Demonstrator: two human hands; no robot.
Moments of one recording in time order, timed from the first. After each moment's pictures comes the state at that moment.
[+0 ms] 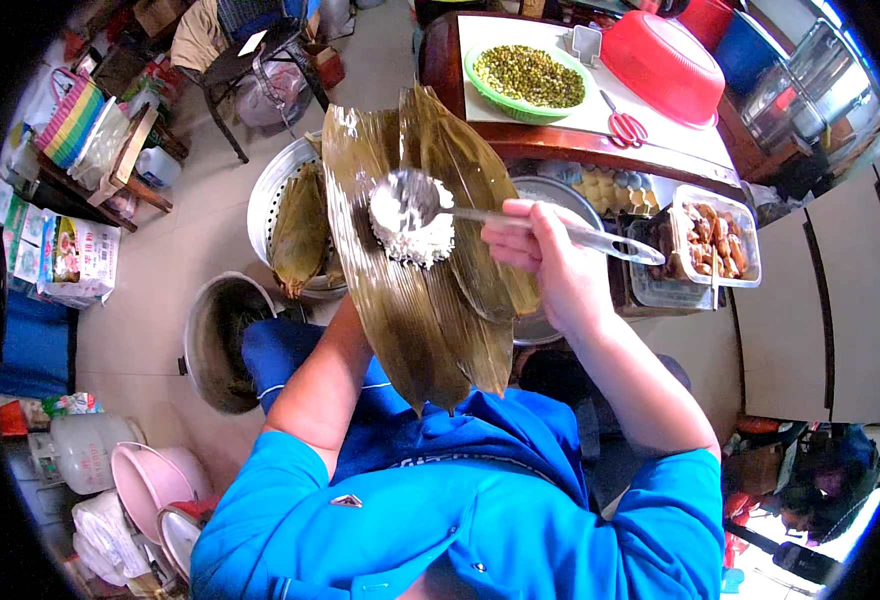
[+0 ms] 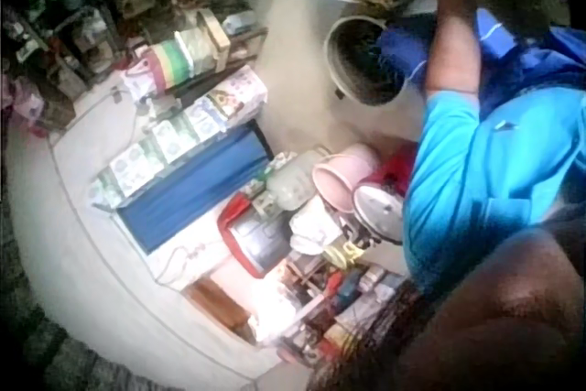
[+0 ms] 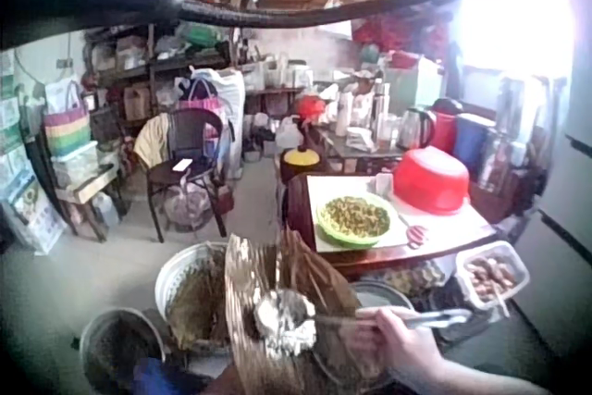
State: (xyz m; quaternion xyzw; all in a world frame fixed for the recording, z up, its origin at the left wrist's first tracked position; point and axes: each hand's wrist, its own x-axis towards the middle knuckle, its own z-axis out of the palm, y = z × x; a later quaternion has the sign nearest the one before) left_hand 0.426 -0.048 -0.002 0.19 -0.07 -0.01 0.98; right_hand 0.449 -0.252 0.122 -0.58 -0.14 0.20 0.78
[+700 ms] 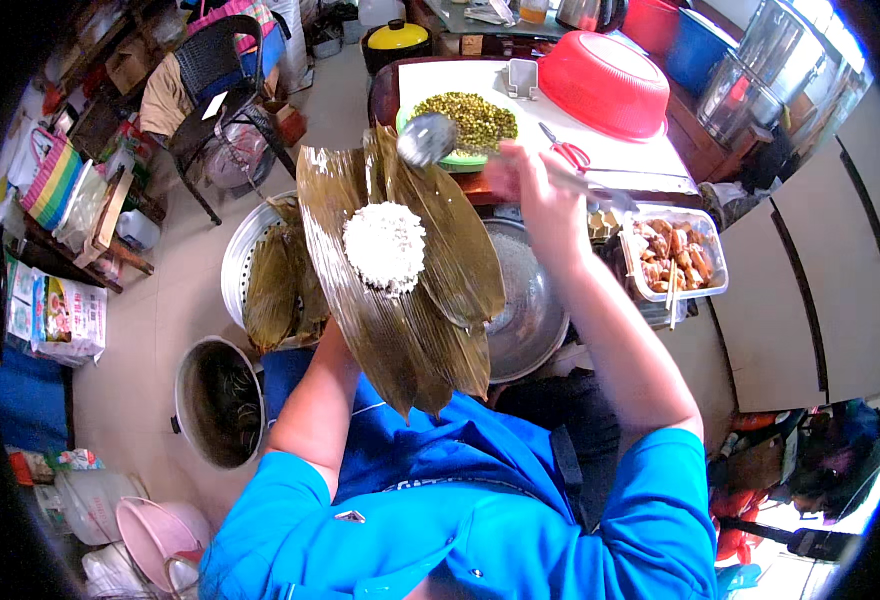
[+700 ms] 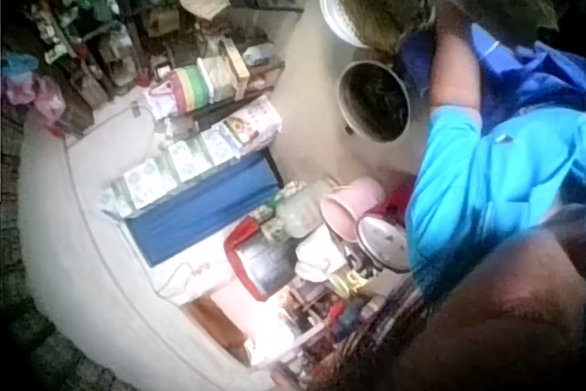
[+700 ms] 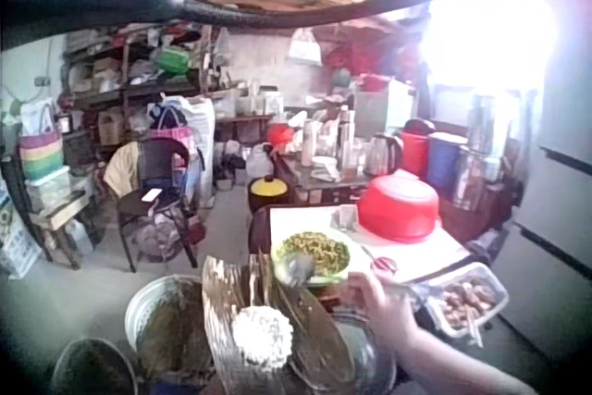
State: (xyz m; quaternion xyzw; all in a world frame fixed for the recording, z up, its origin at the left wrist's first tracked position) left_hand 0.490 -0.057 0.003 0.25 -0.05 -0.03 0.97; right_hand 0.557 -0.266 0.152 -0.67 -0.21 -0.05 0.72
